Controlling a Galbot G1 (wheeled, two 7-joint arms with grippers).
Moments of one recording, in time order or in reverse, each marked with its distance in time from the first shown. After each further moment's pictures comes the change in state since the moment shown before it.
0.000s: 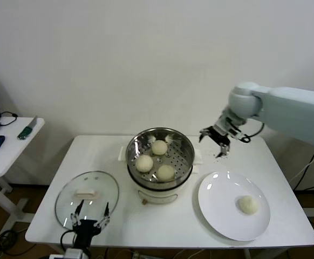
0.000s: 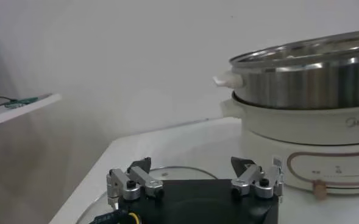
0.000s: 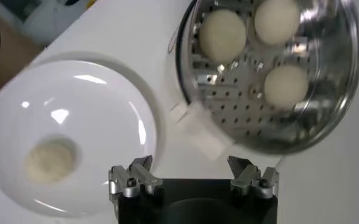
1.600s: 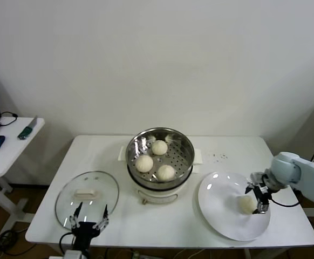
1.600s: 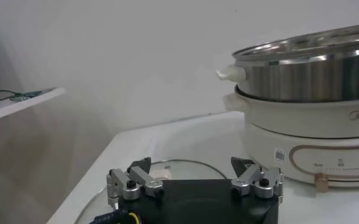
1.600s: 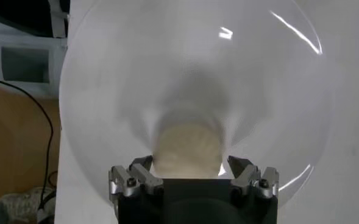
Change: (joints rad) left arm 0.008 -0.014 -0.010 0.004 0.001 0.004 0.001; right arm -0.677 -0.284 0.380 -0.076 -0.126 -0.313 0.062
